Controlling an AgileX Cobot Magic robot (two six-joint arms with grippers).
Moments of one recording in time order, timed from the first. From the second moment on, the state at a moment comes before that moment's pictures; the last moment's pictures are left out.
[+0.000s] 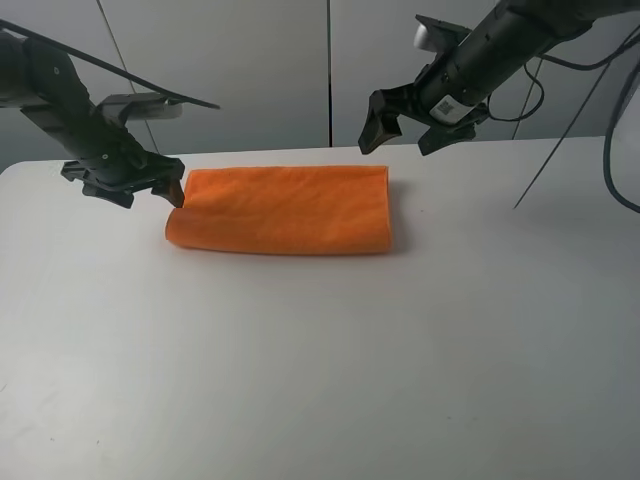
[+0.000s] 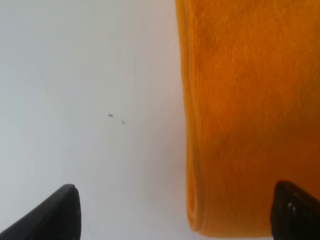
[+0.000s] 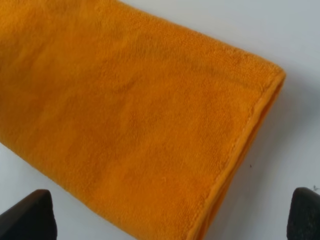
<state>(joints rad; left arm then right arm) -0.13 2.01 -1.28 -0.12 0.59 0.04 0.27 1.96 -1.42 0.53 0.76 -0.38</state>
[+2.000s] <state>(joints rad) -0.13 2.13 -1.29 -0.05 0.53 -0.02 0.16 2.27 -1.42 1.04 0.66 -0.58</state>
